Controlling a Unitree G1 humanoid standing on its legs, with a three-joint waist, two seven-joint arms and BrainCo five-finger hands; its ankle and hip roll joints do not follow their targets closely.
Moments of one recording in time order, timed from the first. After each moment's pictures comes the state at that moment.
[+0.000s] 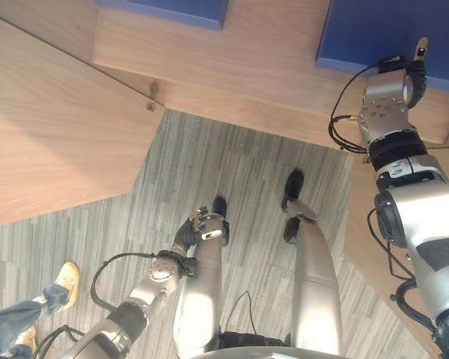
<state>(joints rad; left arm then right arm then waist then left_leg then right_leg) -0.20 0.37 -0.63 0.55 -0.61 -0.25 -0.14 -1.33 -0.43 0.19 1.02 1.42 -0.37 -0.77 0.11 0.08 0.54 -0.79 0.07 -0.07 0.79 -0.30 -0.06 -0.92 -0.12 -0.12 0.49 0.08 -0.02</state>
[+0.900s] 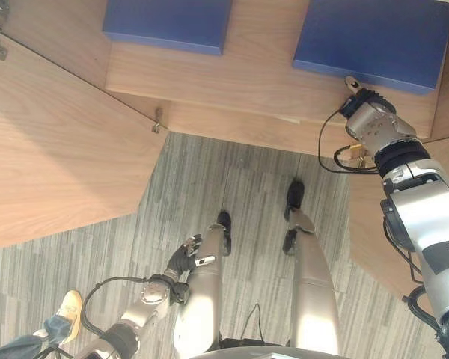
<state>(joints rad) -0.11 0.39 -0.67 0.63 -0.61 -0.23 -0.18 -1.31 -0.47 0.36 1.19 1.16 0.20 -0.48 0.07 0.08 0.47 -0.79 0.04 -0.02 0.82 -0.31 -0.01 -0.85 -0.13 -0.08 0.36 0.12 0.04</state>
